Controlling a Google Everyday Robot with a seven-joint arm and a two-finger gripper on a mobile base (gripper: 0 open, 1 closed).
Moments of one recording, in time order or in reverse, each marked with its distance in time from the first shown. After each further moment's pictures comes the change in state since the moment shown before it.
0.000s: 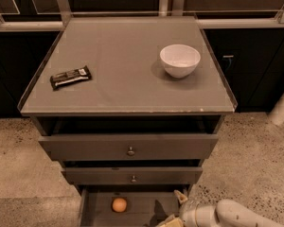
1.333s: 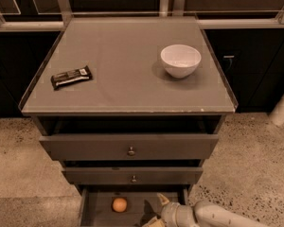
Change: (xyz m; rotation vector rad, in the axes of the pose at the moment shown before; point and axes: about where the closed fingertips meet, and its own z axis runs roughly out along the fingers) arm 0.022 0.013 0.088 -0.064 -0.026 -0.013
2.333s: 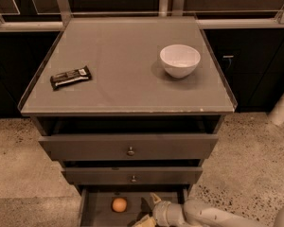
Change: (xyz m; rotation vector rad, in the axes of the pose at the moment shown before) arm 0.013 -0.014 0.057 -0.014 0.009 -0.006
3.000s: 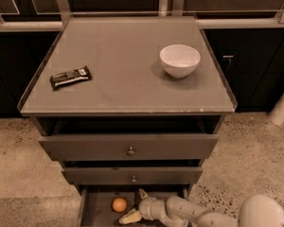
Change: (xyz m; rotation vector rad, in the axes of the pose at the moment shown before) arm 0.012 -0.037 0.091 0.048 -0.026 -0.019
